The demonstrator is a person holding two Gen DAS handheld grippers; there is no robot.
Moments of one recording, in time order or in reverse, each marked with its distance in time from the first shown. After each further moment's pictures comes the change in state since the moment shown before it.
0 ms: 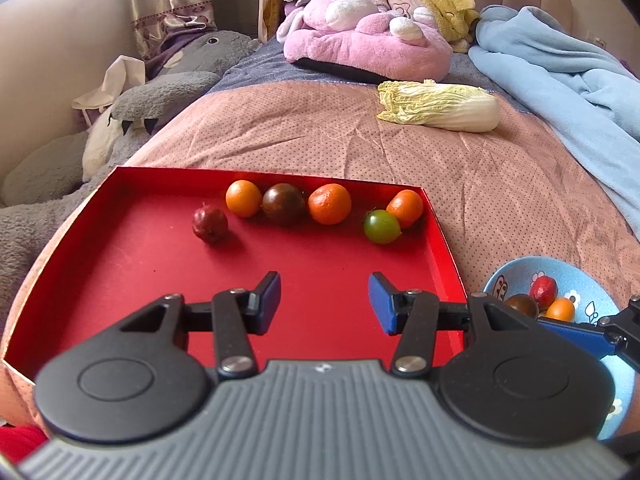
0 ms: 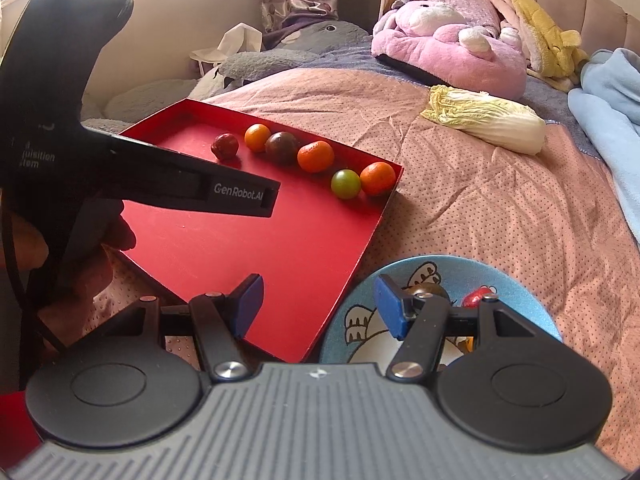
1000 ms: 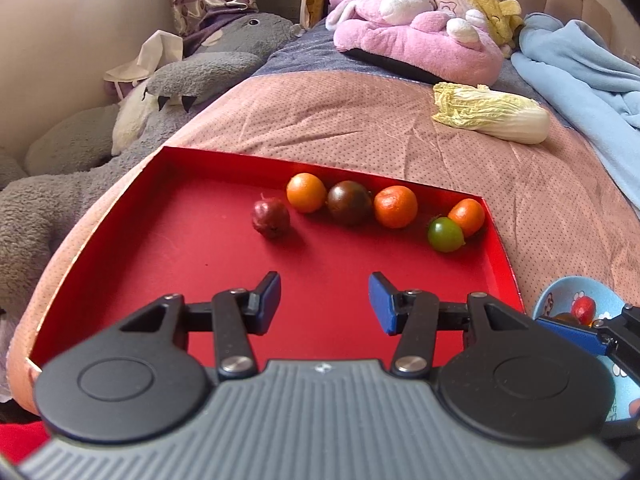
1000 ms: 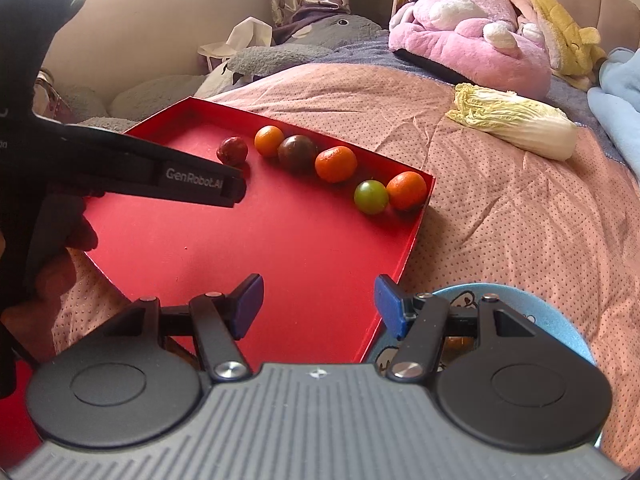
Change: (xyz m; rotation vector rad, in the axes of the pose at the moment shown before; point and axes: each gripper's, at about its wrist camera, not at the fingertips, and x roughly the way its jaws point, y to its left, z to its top) left arm 0.011 0.042 0.009 -0.098 0.044 0.073; right arm 0.041 0.009 0.021 -0.005 0.016 0.036
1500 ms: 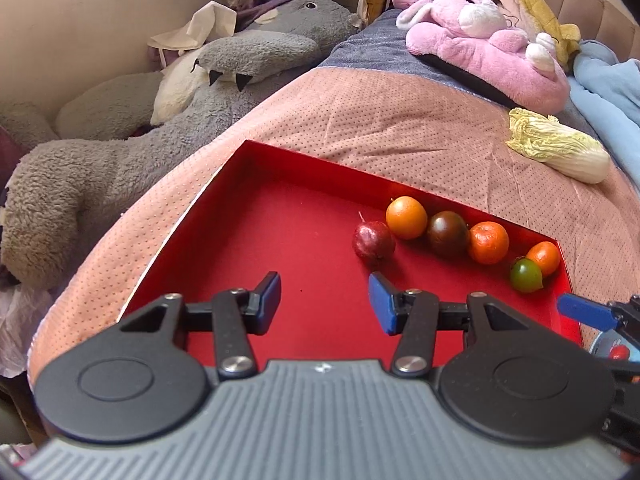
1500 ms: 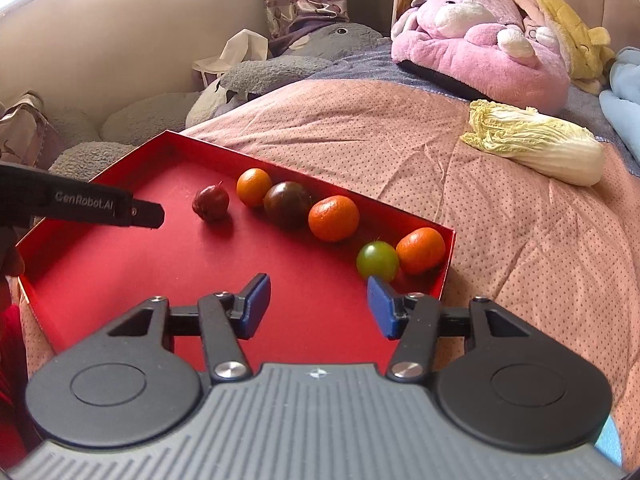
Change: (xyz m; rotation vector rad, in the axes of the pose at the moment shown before) left arm 0.021 0.061 0.024 -0.117 0.047 0.055; right arm 0.054 -0.011 0.049 0.030 -0.028 0.018
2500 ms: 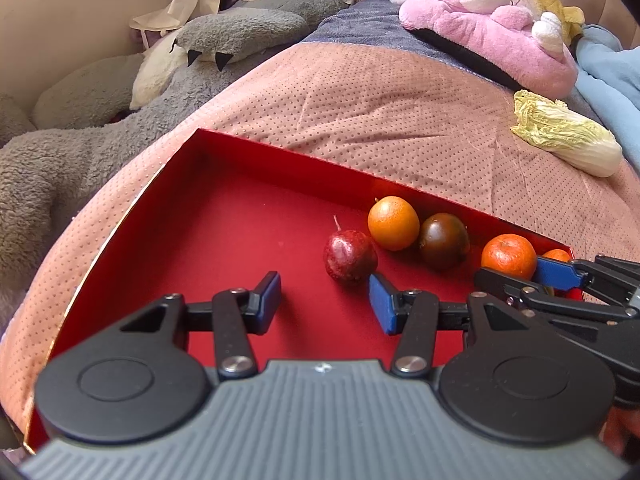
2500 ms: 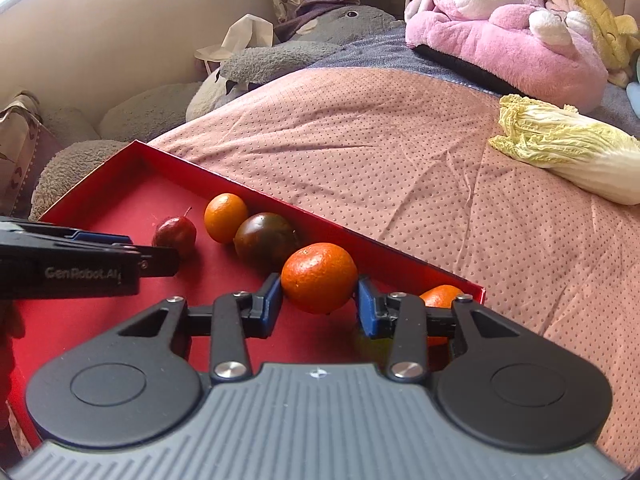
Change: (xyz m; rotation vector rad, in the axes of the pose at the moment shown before) left arm 0.044 -0.014 0.014 0.000 0.064 -0.021; right arm 0.061 -0.015 0.035 -0.003 0.045 0.051
